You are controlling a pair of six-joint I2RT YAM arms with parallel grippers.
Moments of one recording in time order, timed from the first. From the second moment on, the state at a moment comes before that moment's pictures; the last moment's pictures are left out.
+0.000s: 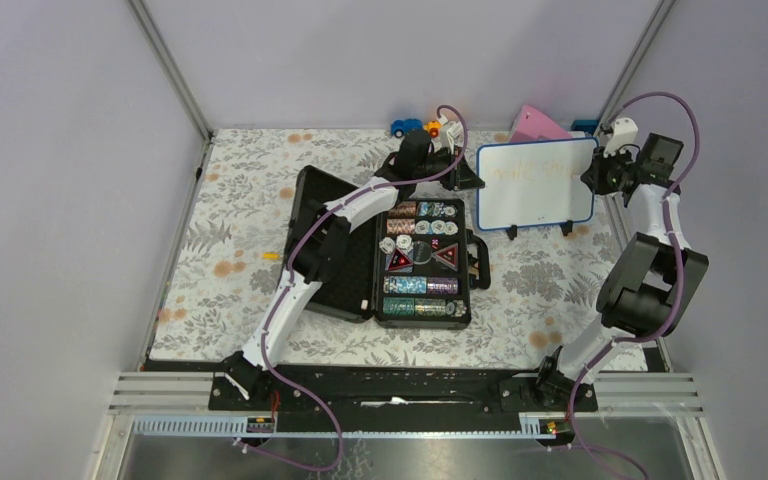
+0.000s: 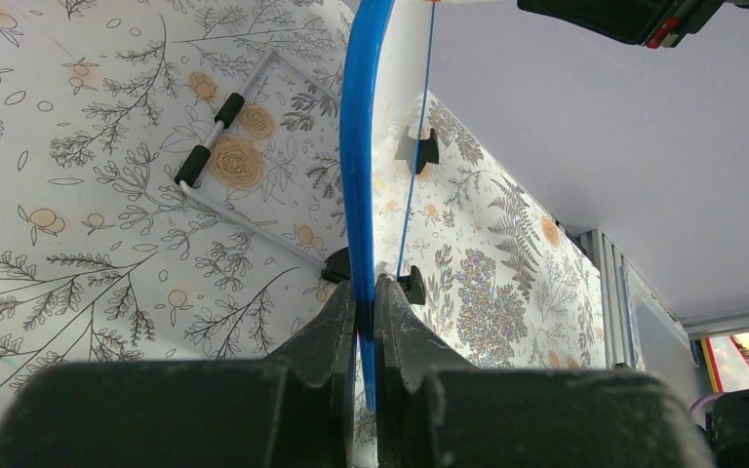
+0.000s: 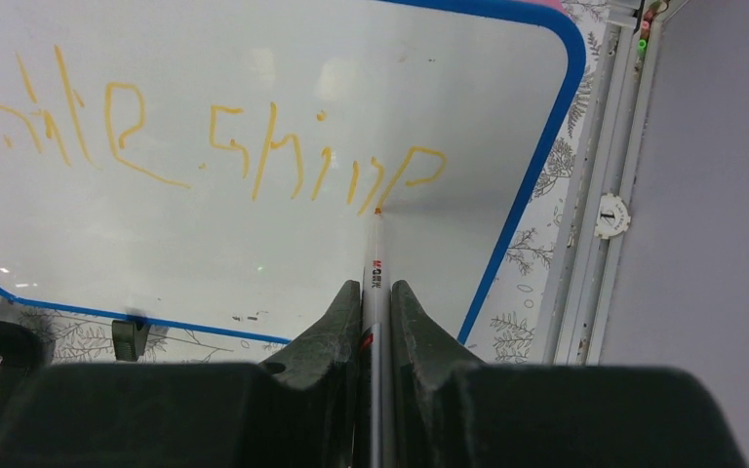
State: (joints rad) left arm -0.62 2.59 2.18 0.21 0.74 -0.55; right arm -0.43 1.72 1.34 -0.30 -0.56 -0.44
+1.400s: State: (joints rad) left arm -0.61 2.54 2.14 0.14 0.69 -0.52; right arm -0.44 1.57 1.38 -0.45 -0.67 -0.44
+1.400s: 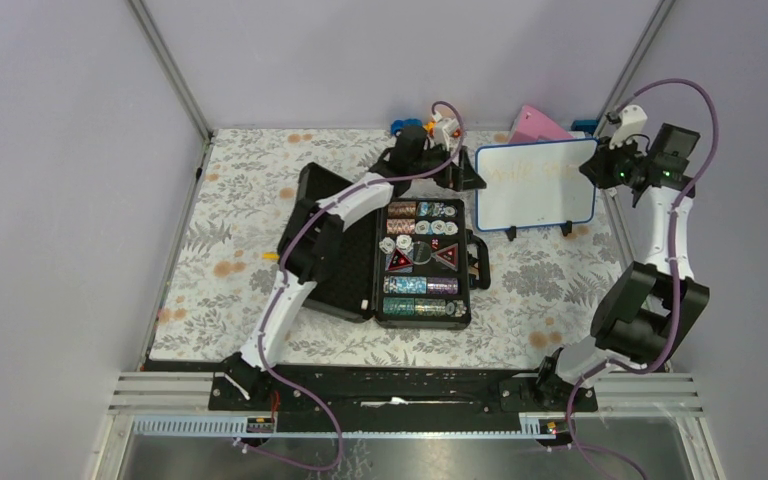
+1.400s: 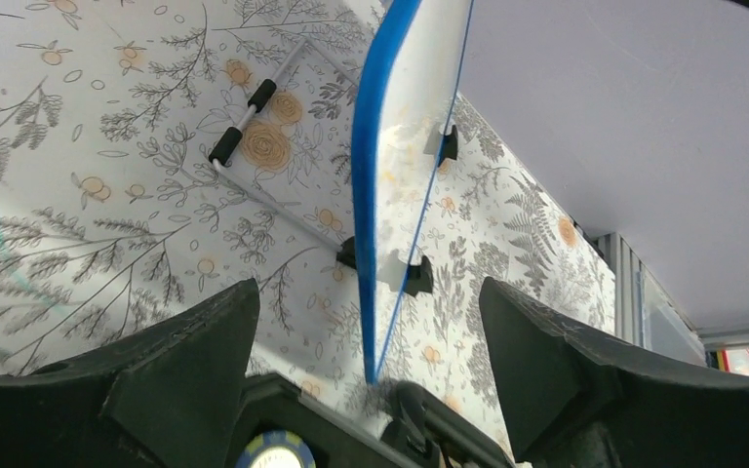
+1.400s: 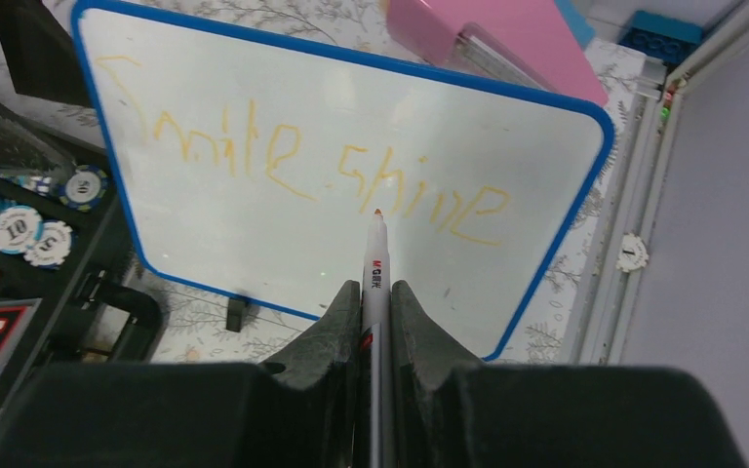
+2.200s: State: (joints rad) left arm -0.50 2.29 1.92 0.10 0.80 -0.40; right arm -0.26 1.49 1.15 -0.35 -0.73 -0.30
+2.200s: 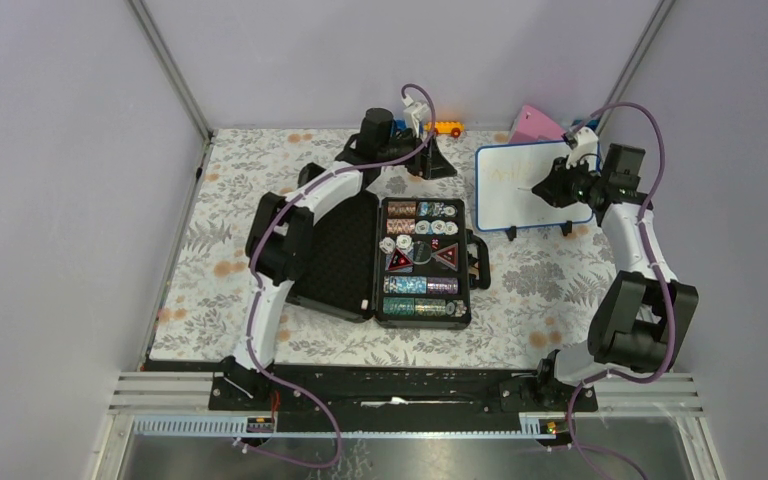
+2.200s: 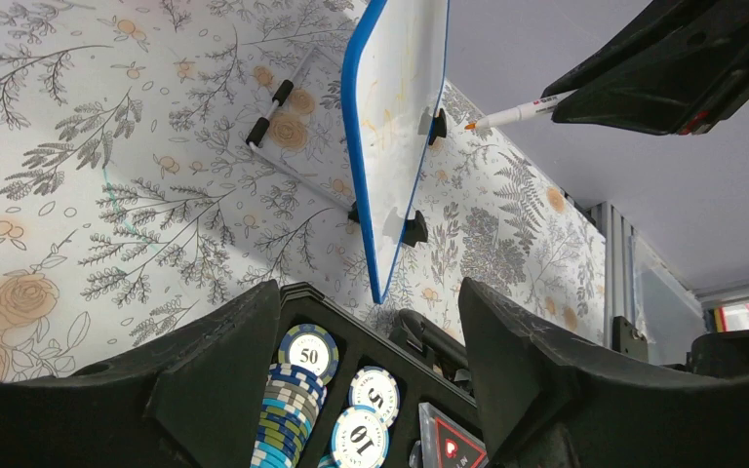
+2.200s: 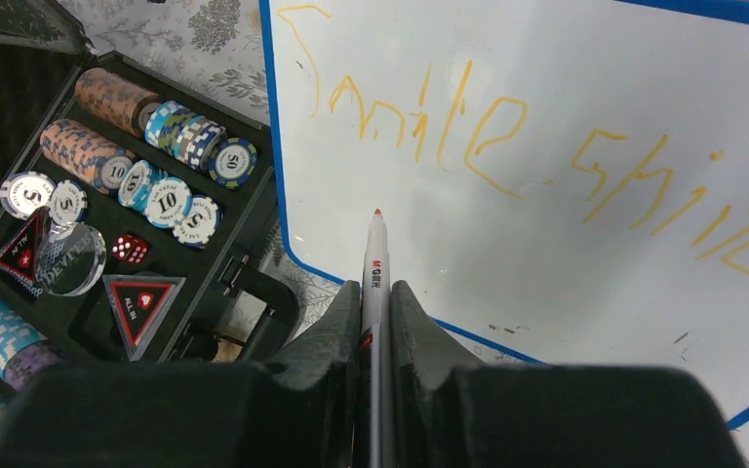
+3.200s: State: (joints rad) left arm -0.51 2.55 2.12 0.28 0.98 -0.67; right arm -0.15 1.55 1.05 -0.17 -0.75 -0.22
